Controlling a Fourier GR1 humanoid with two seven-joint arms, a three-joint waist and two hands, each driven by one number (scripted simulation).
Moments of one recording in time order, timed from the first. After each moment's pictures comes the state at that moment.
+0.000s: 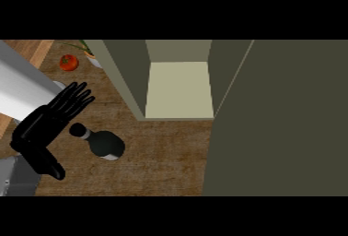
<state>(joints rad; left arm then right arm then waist) -0.23 0.29 0.21 -1.31 0.46 -0.80 0.00 -0.11 -0.07 0.14 -2.46 -0.11 0.04 0.58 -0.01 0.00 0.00</state>
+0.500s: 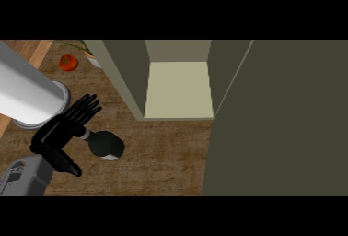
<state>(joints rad) -0.28 0.30 0.20 -0.98 0.16 -0.82 -0.32 -0.12 -0.07 0.11 -2.45 -0.13 0.06 0.58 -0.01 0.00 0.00</state>
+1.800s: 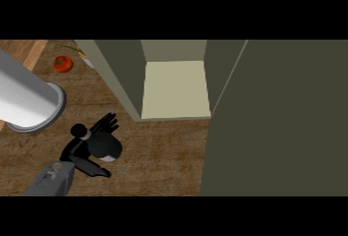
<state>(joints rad) -0.41 0.27 0.05 -0.43 -0.04 -0.68 -0.68 -0.12 -0.05 0.15 -2.45 -0.11 0.07 0.58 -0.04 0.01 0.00</state>
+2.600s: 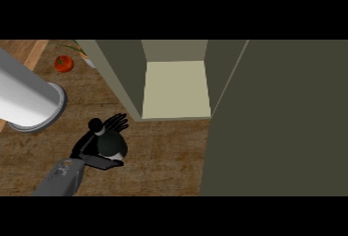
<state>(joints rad) -0.45 0.23 0.01 -0.39 -0.02 -0.65 -0.75 -0.11 -0.04 0.16 -2.45 -0.10 0.07 0.57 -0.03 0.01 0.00</state>
